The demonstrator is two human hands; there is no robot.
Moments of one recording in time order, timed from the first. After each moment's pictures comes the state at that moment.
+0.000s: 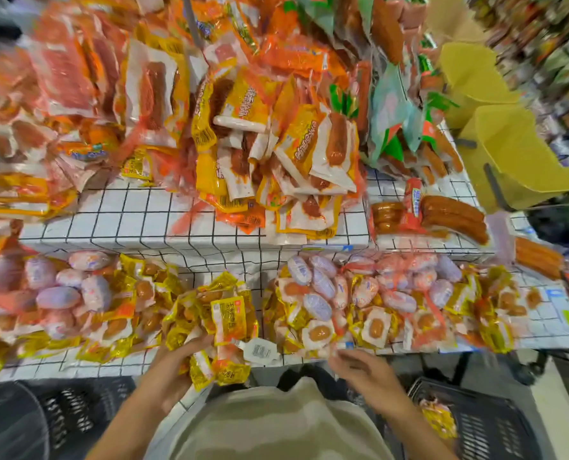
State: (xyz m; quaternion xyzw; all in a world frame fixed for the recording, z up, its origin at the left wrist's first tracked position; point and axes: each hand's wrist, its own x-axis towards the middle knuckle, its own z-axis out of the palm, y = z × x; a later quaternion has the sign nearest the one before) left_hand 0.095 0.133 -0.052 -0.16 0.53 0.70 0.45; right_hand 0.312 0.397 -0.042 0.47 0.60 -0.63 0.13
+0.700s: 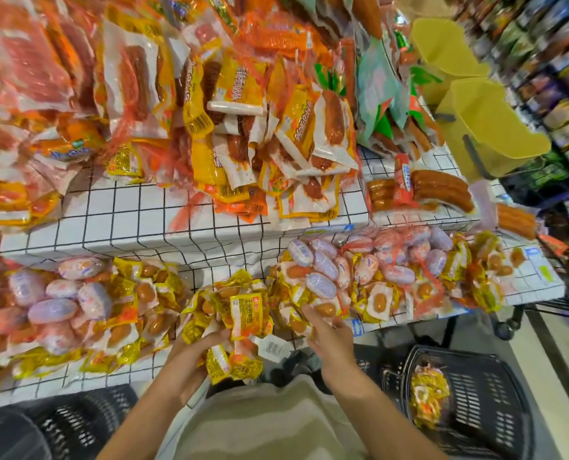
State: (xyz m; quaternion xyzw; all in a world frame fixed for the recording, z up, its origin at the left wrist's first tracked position) left_hand 0.083 0.131 -0.066 -0.14 0.53 0.67 0.50; right_hand 0.220 0.321 -0.050 0.66 0.34 -0.66 -0.12
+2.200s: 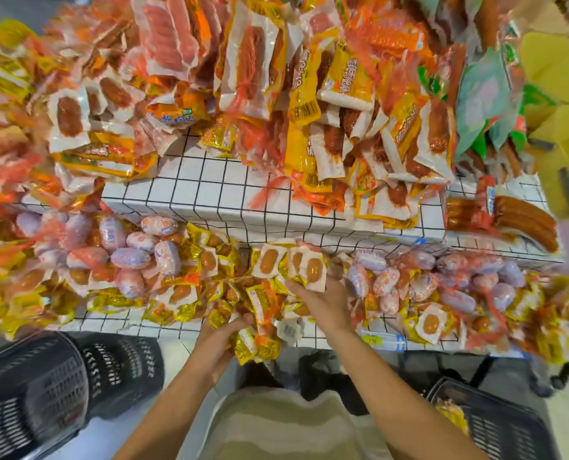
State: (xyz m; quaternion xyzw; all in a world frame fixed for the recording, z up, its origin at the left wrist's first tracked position) left_hand 0.083 0.088 -0.094 -0.21 0.54 0.70 0.42; right_hand 0.132 0.291 -0.055 0.45 0.66 -0.61 0.00
